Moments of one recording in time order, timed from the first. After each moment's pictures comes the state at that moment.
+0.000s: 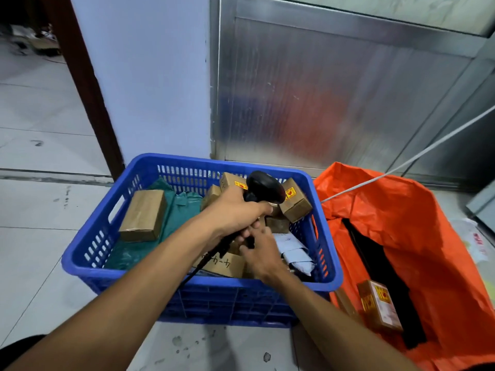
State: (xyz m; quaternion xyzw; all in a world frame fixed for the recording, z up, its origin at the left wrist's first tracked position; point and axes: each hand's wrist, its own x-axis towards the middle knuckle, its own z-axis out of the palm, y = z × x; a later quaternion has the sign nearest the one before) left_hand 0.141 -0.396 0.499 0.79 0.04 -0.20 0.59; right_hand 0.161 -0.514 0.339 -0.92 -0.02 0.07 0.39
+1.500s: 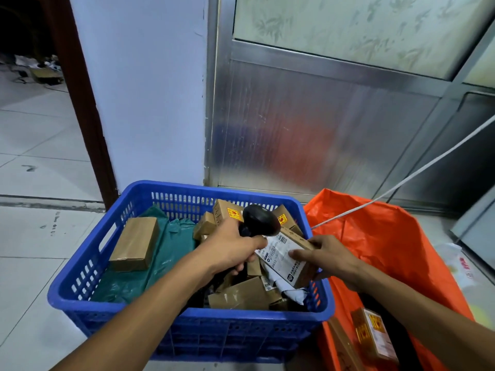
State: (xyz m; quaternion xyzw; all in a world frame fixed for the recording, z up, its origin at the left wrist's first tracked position) left_hand 0.137 -0.395 0.495 0.79 0.00 -0.18 0.59; right_hand 0.162 -0.629 0.459 -0.88 0.08 0.15 0.44
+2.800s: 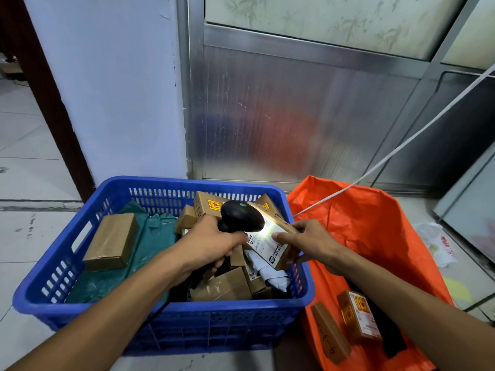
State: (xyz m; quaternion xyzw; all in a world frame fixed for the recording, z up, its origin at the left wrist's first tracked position) left_hand 0.141 -0.413 0.482 0.80 0.02 -0.20 0.56; right_hand 0.166 -0.649 0.453 -0.87 0.06 0.12 0.48
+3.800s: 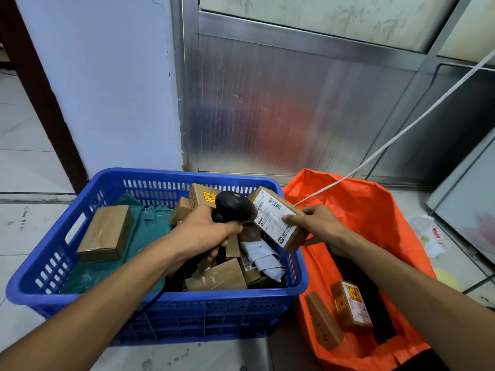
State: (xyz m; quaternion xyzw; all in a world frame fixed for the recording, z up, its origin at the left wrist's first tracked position) left_hand 0.137 -0.414 0.485 0.80 0.00 -0.18 0.57; right_hand 0.180 -0.673 0.454 -0.87 0.12 0.08 0.48
